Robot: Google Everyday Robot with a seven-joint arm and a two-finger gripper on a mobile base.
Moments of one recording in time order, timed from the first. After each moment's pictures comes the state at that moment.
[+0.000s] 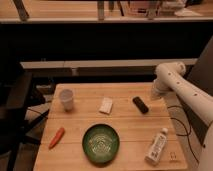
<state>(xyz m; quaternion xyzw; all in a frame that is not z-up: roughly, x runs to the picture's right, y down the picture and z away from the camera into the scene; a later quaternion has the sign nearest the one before) 0.302 0.049 0.865 -0.27 -0.02 0.00 0.96</state>
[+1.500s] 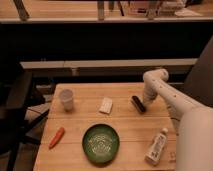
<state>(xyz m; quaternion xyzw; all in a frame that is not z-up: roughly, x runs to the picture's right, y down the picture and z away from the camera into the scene) 0.274 0.093 0.936 -0.32 -0.01 -0.06 0.95</state>
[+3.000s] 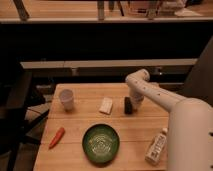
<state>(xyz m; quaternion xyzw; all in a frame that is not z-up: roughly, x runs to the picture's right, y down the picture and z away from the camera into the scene) 0.200 0.112 0.932 -0.35 -0.01 -0.18 0.92</state>
